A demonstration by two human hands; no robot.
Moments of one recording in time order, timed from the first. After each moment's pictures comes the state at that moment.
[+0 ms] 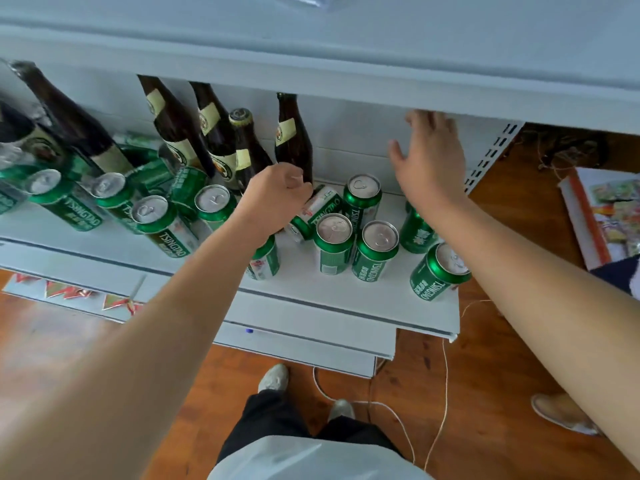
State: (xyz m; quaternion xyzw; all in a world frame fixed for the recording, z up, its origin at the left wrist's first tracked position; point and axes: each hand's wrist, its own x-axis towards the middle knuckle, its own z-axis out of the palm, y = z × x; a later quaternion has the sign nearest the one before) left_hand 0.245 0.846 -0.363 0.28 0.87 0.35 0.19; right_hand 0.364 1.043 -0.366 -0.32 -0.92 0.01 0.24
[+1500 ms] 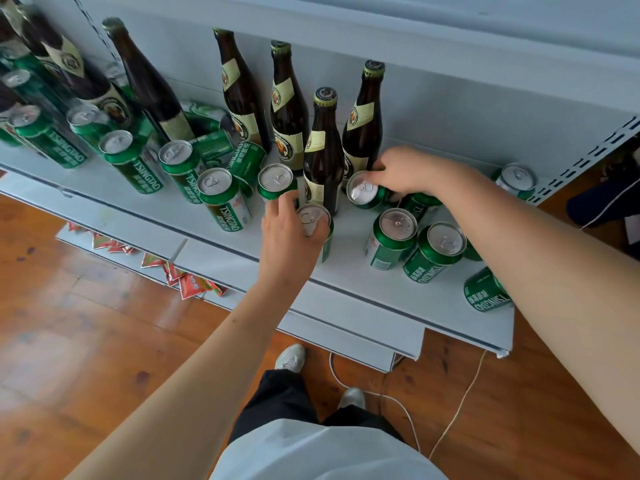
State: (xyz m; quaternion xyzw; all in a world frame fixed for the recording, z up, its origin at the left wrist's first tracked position) left_hand 0.266 0.764 -0.422 0.17 0.90 0.39 0.09; right_hand 0.265 0.987 -0.376 -0.19 -0.93 0.25 -0.18
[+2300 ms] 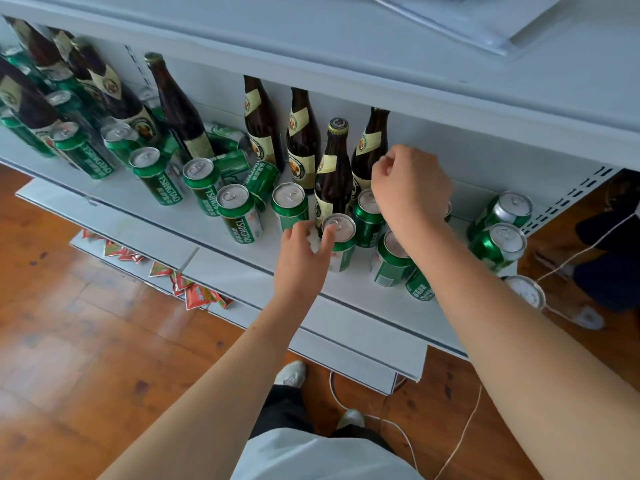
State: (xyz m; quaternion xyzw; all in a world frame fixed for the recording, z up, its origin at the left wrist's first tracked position) left_hand 0.278 0.767 -0.421 0.11 0.88 0.44 0.13; right_hand 0.294 0.924 -0.339 -0.33 -0.91 0.10 0.21
